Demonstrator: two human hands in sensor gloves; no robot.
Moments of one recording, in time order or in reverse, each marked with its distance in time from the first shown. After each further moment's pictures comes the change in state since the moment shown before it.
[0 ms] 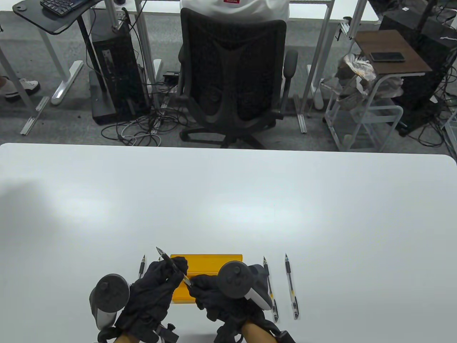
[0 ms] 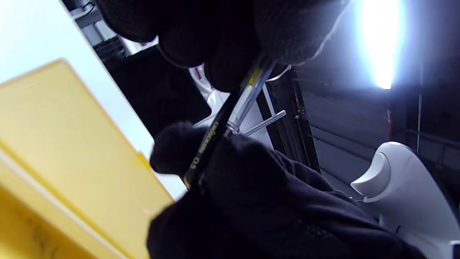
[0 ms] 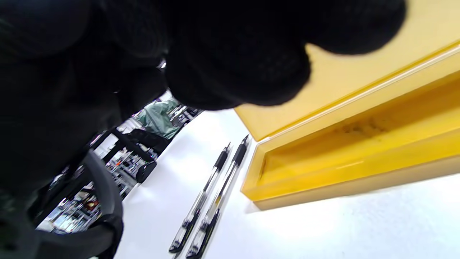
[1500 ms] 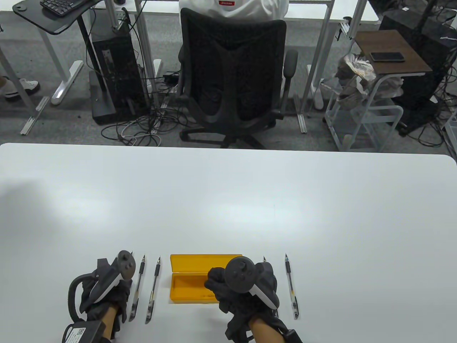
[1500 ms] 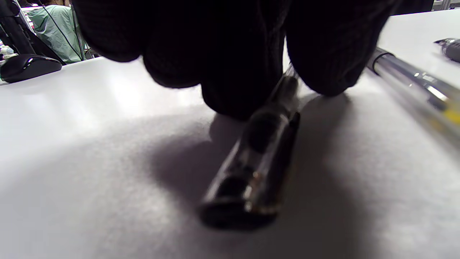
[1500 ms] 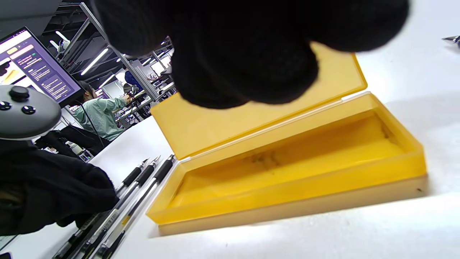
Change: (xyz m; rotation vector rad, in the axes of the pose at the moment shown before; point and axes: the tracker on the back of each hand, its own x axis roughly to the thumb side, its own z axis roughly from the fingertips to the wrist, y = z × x) left_hand -0.105 0.038 -0.016 -0.269 0.759 -1.156; right_hand -0.022 -0.013 0.001 -0.051 0.150 0.177
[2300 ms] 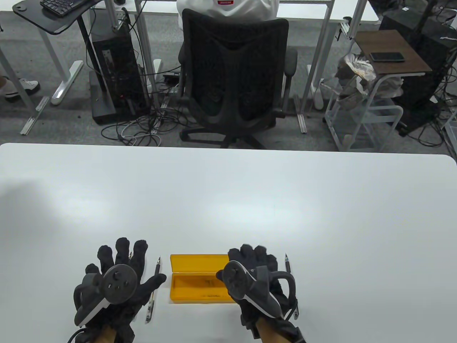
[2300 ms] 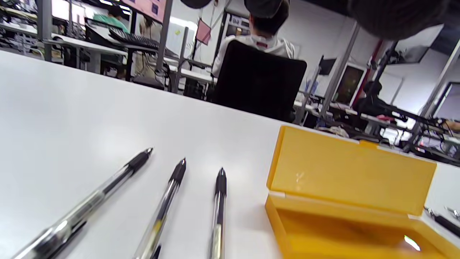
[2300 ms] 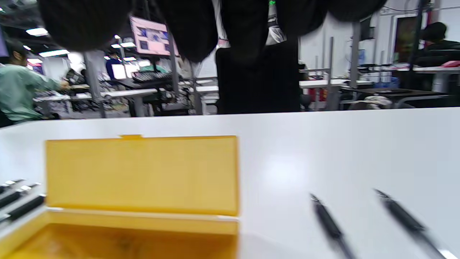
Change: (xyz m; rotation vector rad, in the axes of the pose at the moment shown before) left_hand 0.013 0.063 0.079 0.153 -0.410 0.318; right_hand 0.016 -0.048 0.026 -0.214 0.144 0.495
